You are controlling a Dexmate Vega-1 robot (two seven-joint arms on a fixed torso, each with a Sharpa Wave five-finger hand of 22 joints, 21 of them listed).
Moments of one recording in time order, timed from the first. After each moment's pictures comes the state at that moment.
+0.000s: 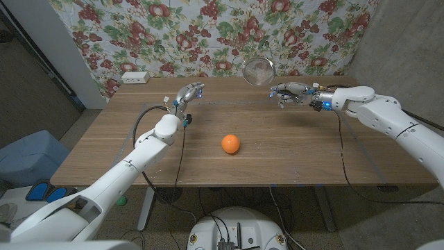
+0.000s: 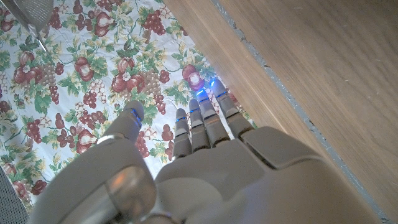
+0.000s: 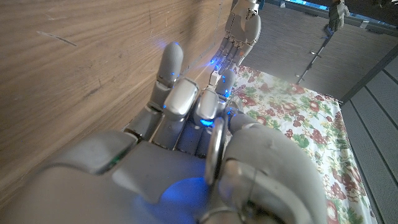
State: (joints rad) left arm 0.77 0.53 0.49 -1.49 -0.26 -0.04 0.31; left_hand 0.41 0.10 0.58 -0.17 0.19 0.28 0.04 0.20 0.19 0.36 0.06 0.20 0.20 0.44 -0.01 0.21 0.19 0.22 0.07 0.65 0.19; right arm -0.62 -0.87 -0.45 -1.55 0.72 -0.17 0.61; right_hand 0.74 0.16 0.59 0.09 0.22 0.84 0.05 0.71 0.61 1.11 -0.12 1.51 1.22 1.16 -0.21 1.56 1.24 0.76 -0.08 1.41 0.25
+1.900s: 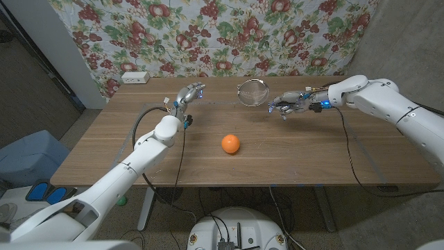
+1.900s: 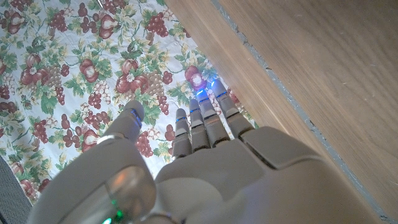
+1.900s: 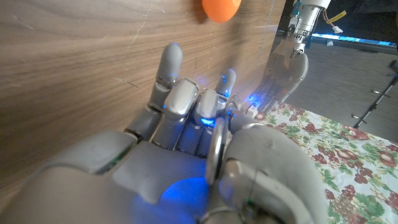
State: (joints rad) left arm 0.80 0.55 0.48 -1.55 -0.26 -0.03 0.33; left_hand 0.41 0.10 0.58 -0.18 0.19 0.28 0.04 0.20 0.19 0.36 0.06 0.20 0.20 0.44 -0.01 0.21 0.19 0.22 0.07 0.64 0.19; right arm -0.49 -0.93 -0.58 -1.61 0.60 -0.42 0.70; right_hand 0.74 0.16 0.60 0.09 0.22 0.84 0.05 0.73 0.59 1.11 -0.12 1.50 1.21 1.16 -0.21 1.56 1.24 0.76 -0.08 1.46 0.21
